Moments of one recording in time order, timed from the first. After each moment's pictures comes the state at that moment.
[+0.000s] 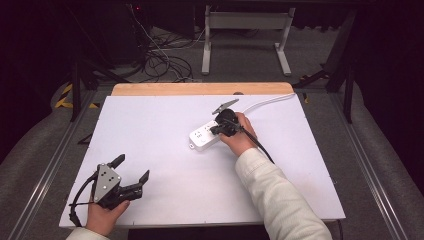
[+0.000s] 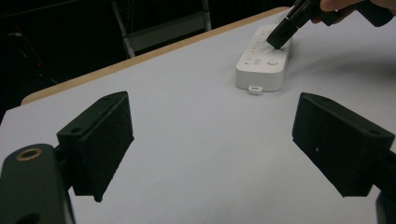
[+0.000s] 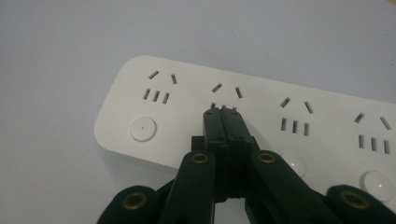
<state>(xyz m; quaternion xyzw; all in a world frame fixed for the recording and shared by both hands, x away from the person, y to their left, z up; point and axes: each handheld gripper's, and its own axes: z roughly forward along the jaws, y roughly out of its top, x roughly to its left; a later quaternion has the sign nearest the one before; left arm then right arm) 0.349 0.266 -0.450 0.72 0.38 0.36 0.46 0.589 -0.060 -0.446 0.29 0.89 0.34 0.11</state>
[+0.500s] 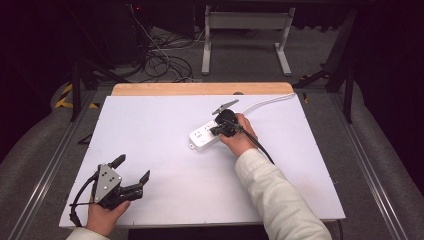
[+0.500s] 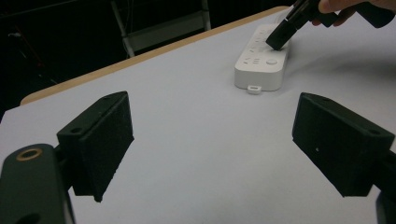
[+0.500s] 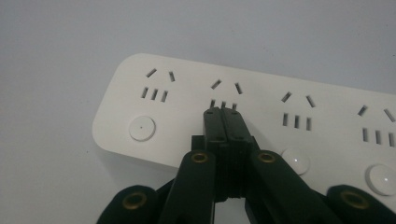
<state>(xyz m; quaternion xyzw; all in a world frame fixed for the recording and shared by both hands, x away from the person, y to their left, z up) 0.349 0.265 -0.450 0.72 0.38 0.36 0.46 0.588 -0.060 -0.448 0.31 0.88 0.33 0.10</state>
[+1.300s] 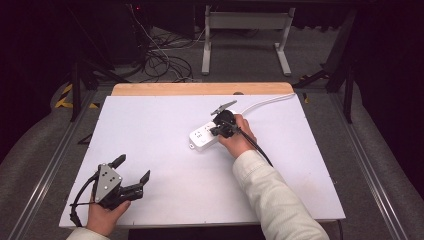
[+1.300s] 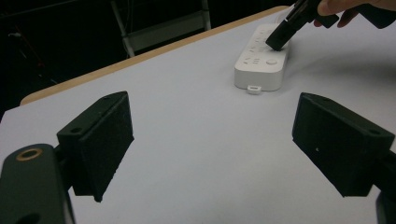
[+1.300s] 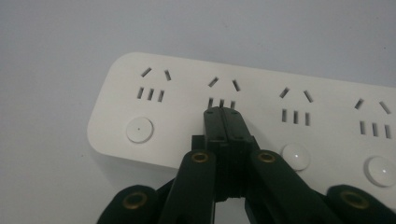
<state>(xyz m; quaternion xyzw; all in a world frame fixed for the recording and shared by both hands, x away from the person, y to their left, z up) 0.349 0.264 -0.450 0.72 0.38 0.36 0.46 0.584 -0.054 -0.448 0.33 0.88 0.32 0.12</state>
